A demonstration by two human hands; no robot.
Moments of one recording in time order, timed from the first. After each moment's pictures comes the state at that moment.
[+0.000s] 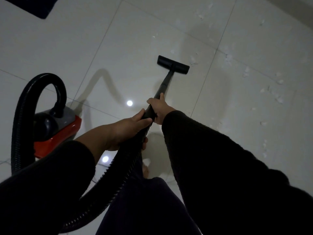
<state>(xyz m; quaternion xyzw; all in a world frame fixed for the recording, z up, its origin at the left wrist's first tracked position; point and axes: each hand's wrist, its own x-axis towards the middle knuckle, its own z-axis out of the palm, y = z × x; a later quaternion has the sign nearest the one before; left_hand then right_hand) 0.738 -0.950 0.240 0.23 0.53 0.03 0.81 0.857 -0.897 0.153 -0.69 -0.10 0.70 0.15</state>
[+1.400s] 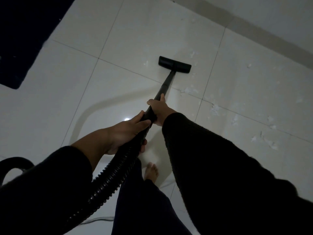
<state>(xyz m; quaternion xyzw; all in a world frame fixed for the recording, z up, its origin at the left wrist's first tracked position) 0.857 -0.535 0.229 0.21 0.54 0.04 0.81 0.979 -0.482 0.134 -0.68 -0.08 0.70 0.20</state>
